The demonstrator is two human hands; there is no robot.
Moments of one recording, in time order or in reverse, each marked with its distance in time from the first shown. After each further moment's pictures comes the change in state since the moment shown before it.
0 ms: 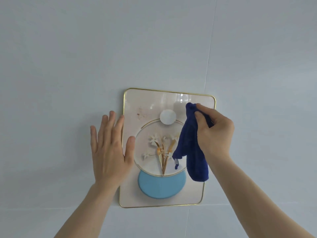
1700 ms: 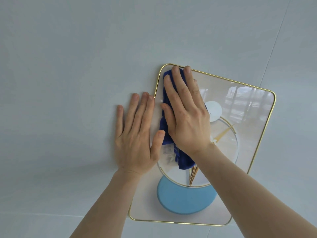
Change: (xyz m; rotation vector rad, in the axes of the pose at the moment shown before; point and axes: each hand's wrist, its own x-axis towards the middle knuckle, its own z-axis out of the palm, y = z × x) left_hand 0.022 -0.044 0.078 -0.029 0.179 0.154; right_hand 0.007 0.053 0.161 -0.586 -0.150 -1.087
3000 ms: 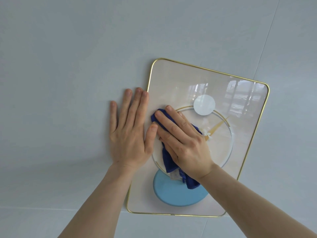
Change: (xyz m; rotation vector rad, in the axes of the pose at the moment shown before) left_hand 0.000 0.000 -0.002 0.054 -0.059 -0.016; right_hand -0.076 0.012 -0.012 0.055 -0.113 -0.214
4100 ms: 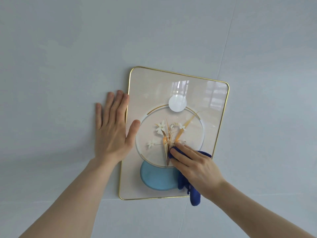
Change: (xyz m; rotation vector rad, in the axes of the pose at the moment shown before) left_hand 0.000 -0.003 -0.017 -0.150 -0.157 -0.011; right_hand -0.084 -0.002 -0.092 -0.207 -0.444 -0.070
